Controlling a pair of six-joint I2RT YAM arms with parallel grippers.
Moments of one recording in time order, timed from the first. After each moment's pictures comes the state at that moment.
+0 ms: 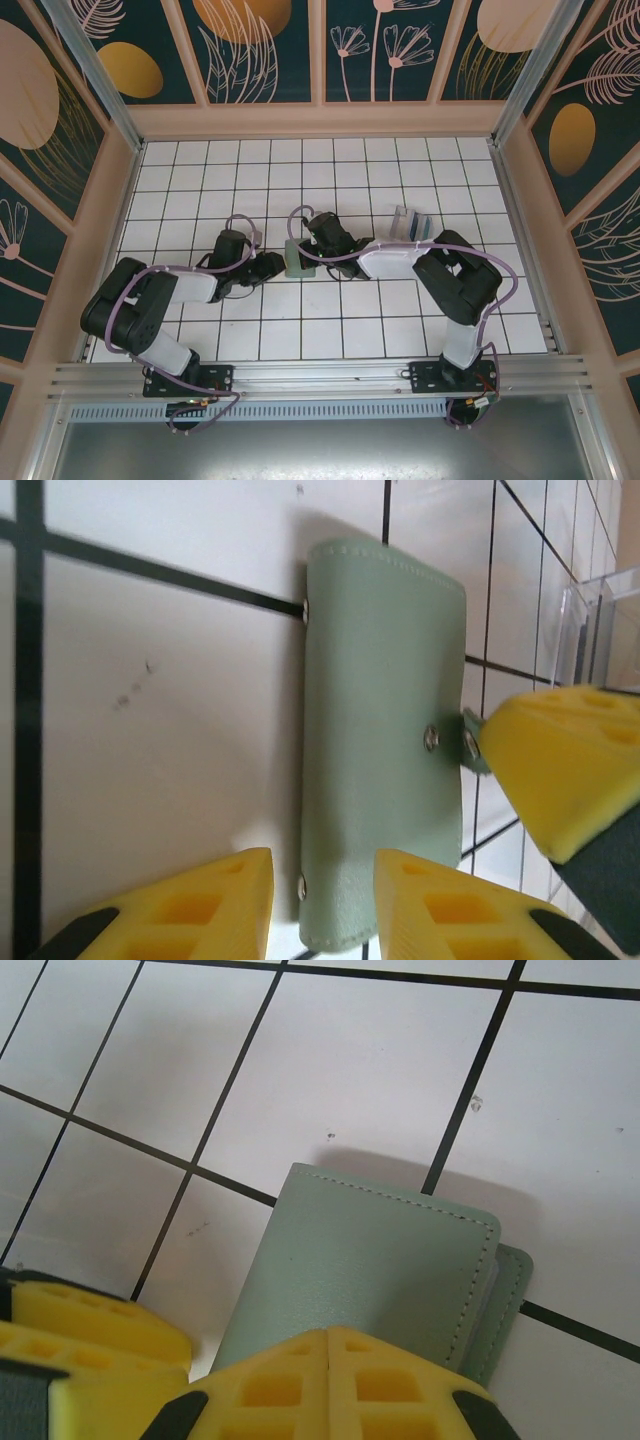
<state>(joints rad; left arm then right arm) -0.40 1.57 0.45 0.37 0.48 -0.86 0.86 1.84 0.99 0.10 -0.04 0.52</state>
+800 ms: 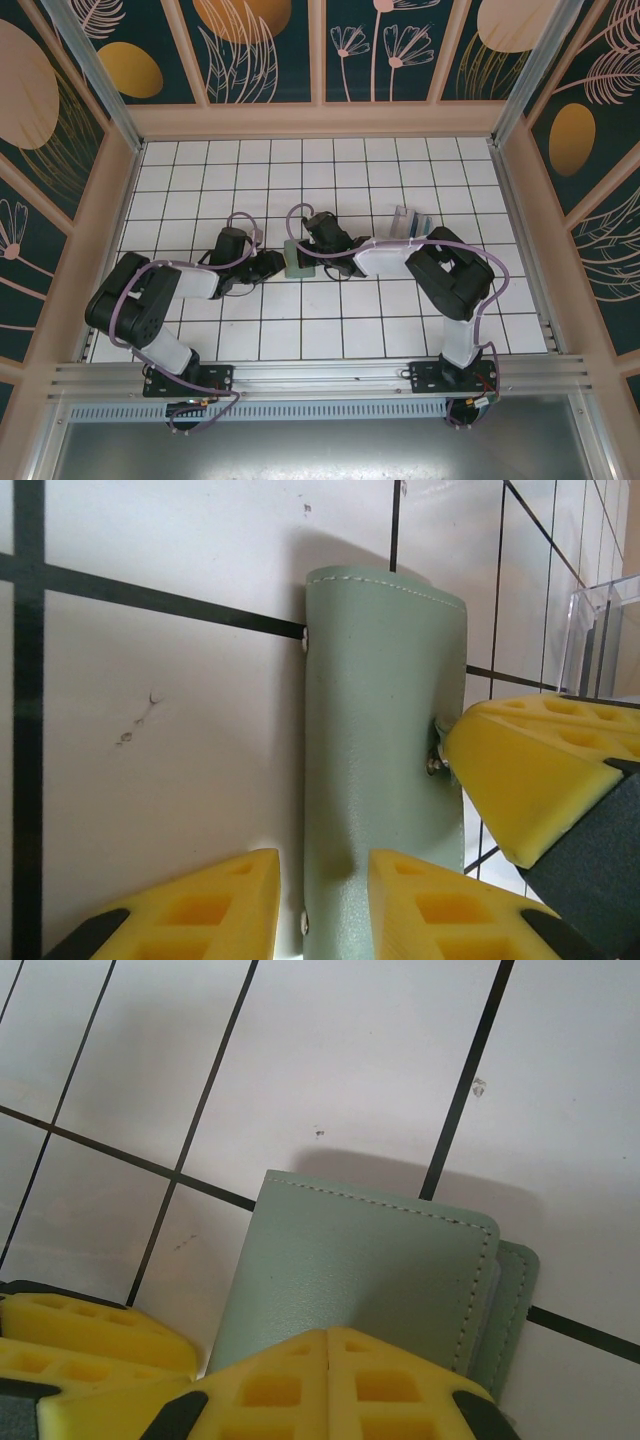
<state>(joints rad) -0.39 1.61 0.47 0.38 0.50 -0.85 0.86 1.89 1.02 0.10 -0.06 0.59</state>
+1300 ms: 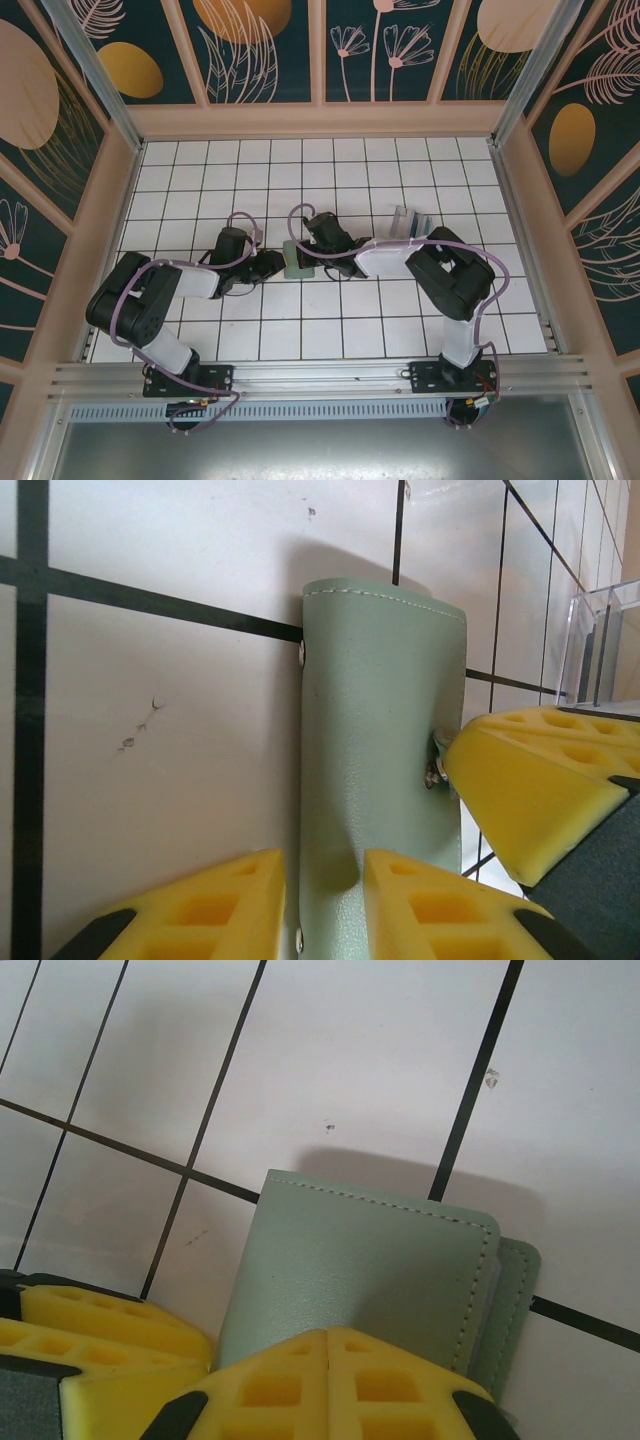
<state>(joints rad) -0.39 1.62 0.47 0.38 0.50 -0.86 0.85 1.88 1.00 0.13 -0.09 0.60</state>
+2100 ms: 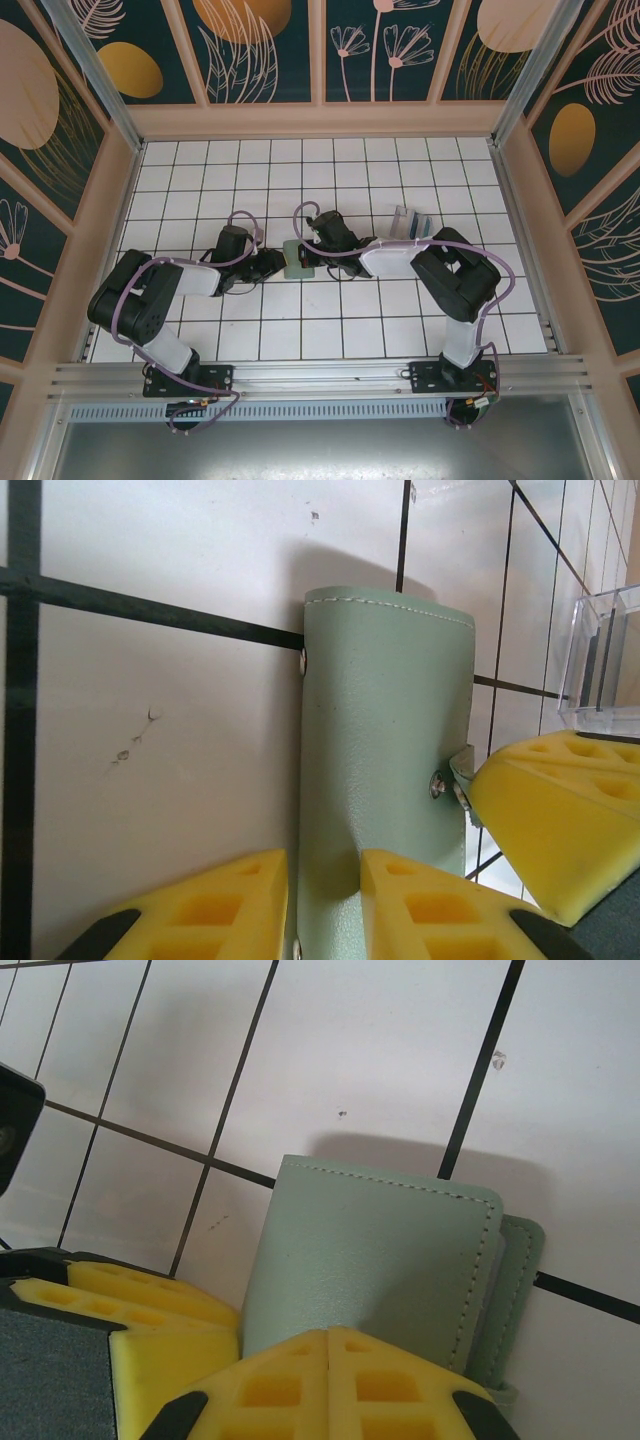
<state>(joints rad) -0.39 1.63 0.49 0.36 0.50 -0.87 0.83 1.86 0.97 0.14 -0.15 0.63</state>
